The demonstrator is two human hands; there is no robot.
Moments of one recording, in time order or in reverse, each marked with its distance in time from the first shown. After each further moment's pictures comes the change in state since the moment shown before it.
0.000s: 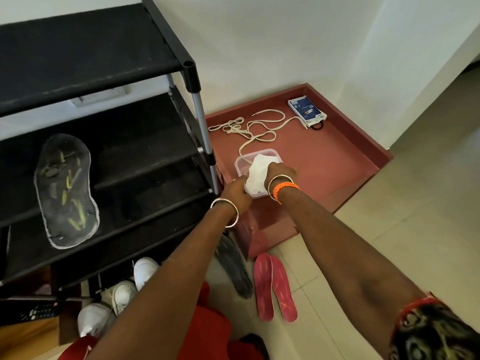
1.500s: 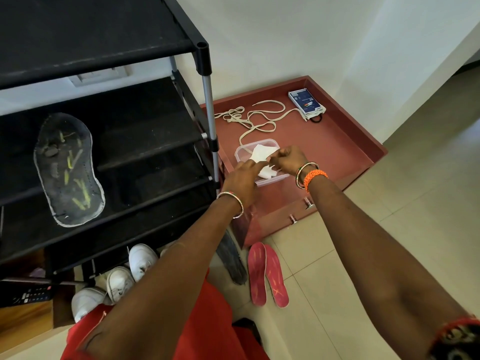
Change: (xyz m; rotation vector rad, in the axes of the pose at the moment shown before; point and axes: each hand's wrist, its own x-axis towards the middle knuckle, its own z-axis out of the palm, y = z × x) left_hand 0.001 -0.007 0.010 0.340 0.105 0.323; right_hand 0.010 0.041 0.000 0.914 -0.011 -0.032
